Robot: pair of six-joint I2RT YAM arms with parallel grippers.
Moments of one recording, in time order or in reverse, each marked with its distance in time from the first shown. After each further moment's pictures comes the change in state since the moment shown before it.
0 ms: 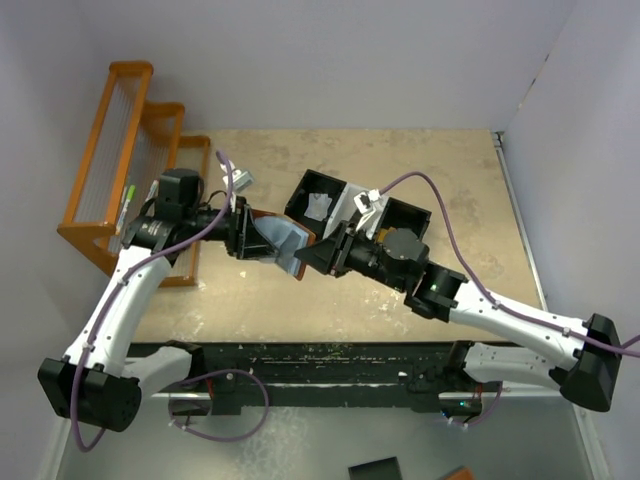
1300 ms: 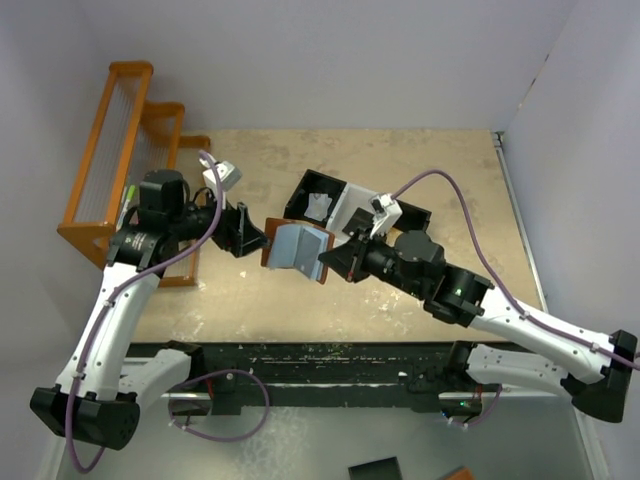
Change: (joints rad) left arm 0.025 -0.100 0.033 0.013 -0.336 0.056; right arm 0.008 -0.116 0.050 -0.302 0.124 -0.180
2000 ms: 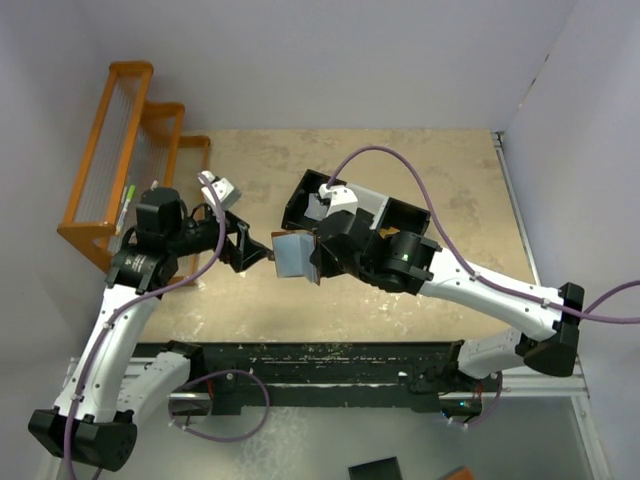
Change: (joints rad) left arm -0.006 -0.128 -0.140 0.118 -0.037 0.095; right arm 0.119 0.412 0.519 -0.588 0.278 -0.019
